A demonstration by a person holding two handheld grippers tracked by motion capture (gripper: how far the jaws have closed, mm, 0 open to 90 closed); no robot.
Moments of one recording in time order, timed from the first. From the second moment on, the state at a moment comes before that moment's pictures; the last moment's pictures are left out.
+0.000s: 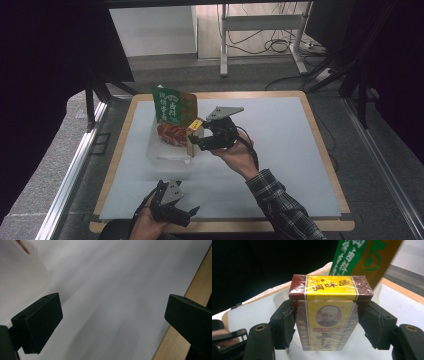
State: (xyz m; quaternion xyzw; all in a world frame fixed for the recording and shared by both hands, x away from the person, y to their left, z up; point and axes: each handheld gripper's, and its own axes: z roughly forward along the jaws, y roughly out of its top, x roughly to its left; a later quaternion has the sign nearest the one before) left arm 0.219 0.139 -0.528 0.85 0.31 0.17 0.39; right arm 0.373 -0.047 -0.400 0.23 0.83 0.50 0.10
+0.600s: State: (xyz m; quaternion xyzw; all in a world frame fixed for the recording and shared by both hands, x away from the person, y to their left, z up) left arm 0.219 0.139 -0.528 0.85 0.31 0.17 0.39; right arm 0.373 0.007 -0.420 0.20 0.84 0.49 0.09
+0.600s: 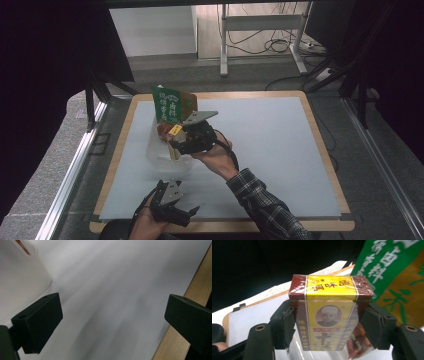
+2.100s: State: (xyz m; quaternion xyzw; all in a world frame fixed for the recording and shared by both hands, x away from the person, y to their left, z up) left arm 0.219 0.139 -0.528 0.85 0.31 0.16 0.39; right arm 0.351 0.028 -0.414 0.22 0.86 0.44 0.13
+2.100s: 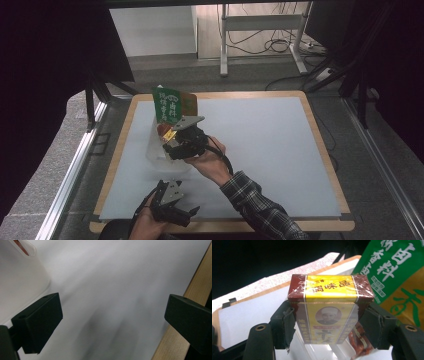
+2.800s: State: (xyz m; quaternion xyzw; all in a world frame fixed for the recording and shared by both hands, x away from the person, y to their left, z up) left arm 0.219 0.139 -0.526 0.85 0.31 0.16 0.40; right arm 0.342 0.014 -0.409 0.28 0.85 0.42 0.15
